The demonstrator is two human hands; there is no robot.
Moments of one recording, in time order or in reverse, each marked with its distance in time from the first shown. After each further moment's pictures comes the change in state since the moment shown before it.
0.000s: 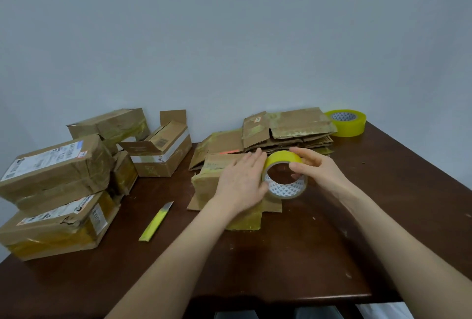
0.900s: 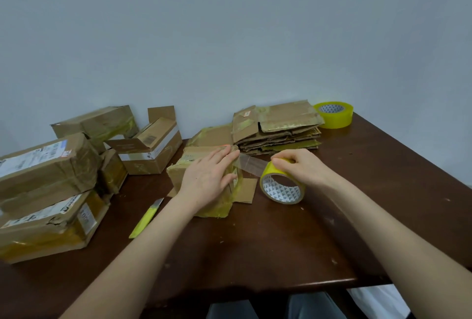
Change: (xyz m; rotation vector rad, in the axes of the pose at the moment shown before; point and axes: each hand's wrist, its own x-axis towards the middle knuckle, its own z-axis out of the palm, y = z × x) left_hand -0.010 -0.056 0.020 0.075 0.148 0.089; right_hand 0.002 -0.009 0.001 -0.715 -0.085 -0.031
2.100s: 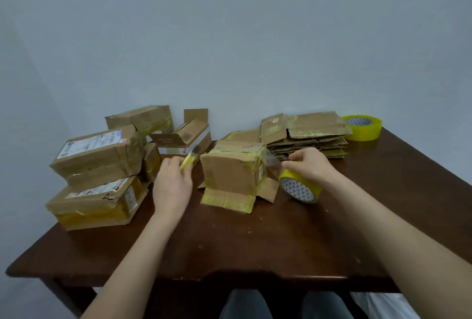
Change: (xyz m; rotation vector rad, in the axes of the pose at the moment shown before) left_hand -0.094 -0.043 -0.051 -0.255 0.397 -0.765; right_hand 0.010 -0.043 0.024 -0.122 0.071 0.139
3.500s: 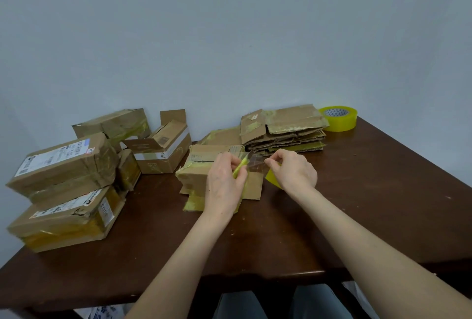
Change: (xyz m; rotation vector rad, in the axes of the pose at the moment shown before) left_hand -0.032 0.104 0.059 -0.287 -0.143 0.258; right_hand -0.025 -0.007 0.016 -0.093 0.243 0.172
